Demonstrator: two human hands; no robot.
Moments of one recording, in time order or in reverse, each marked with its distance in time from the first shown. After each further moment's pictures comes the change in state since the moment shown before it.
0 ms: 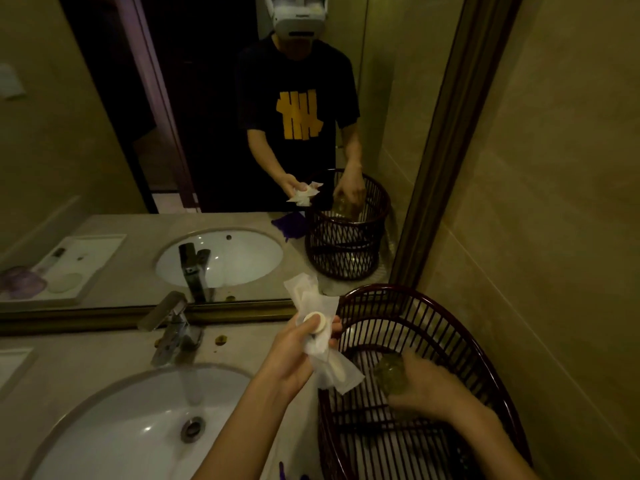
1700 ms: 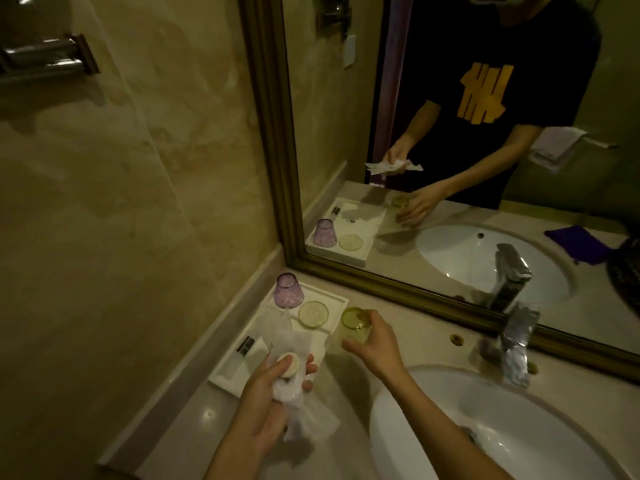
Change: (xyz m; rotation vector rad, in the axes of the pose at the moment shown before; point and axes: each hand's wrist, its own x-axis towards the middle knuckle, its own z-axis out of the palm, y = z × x) left_hand -0.281 0.291 -0.511 -0.165 0.727 0.300; right_hand 0.069 -0.653 0.320 0.510 0.088 -0.578
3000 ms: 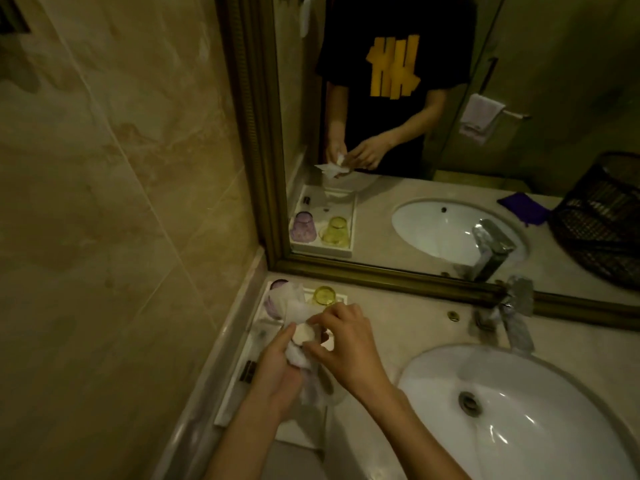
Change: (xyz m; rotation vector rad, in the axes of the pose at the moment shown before) left_hand 0.125 0.058 -0.011 -0.252 -0.309 -0.418; right_hand -0.008 -0.101 0.078 -0.375 0.184 -0.331
